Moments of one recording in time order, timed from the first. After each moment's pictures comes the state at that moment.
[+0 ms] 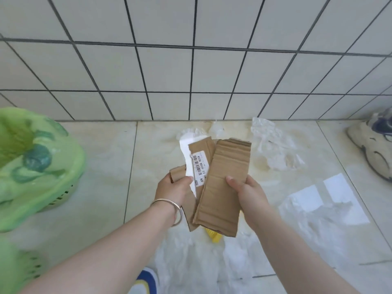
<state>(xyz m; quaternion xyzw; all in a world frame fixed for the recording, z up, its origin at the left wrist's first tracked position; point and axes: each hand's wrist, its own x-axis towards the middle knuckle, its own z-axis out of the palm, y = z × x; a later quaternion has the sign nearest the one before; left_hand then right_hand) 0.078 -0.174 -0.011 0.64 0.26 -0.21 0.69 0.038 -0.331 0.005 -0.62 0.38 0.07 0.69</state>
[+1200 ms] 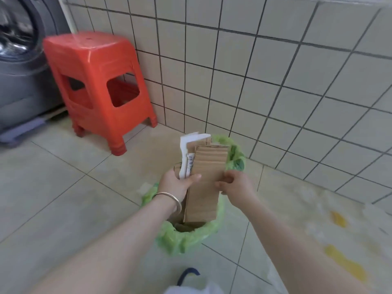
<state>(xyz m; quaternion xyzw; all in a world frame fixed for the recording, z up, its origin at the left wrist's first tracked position) -0.107 0.212 0.191 0.73 0.25 0.07 0.64 -0.041 0.060 0.187 -0.88 -0.06 0.17 0.44</state>
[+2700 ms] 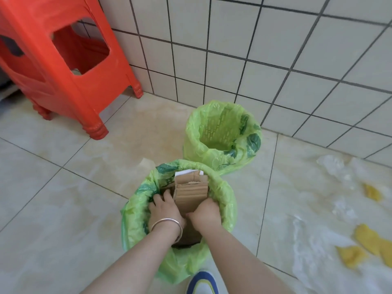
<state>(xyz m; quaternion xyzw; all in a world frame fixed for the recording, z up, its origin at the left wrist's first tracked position) -0.066 0.246 0.018 0.89 0.33 -0.24 0.19 -0.032 0.161 0.017 -0.90 0.09 0.35 0.27</state>
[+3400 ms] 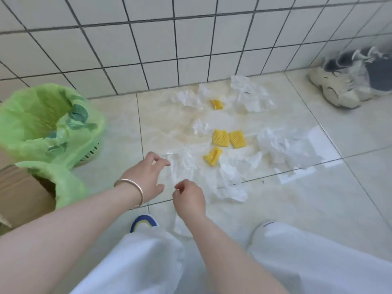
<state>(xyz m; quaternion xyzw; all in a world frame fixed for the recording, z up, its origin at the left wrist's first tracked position) -0.070 -0.034 0.075 0.94 -0.25 -0.24 0.02 -0.147 -0.141 0.021 -0.82 0.30 0.16 0.45</state>
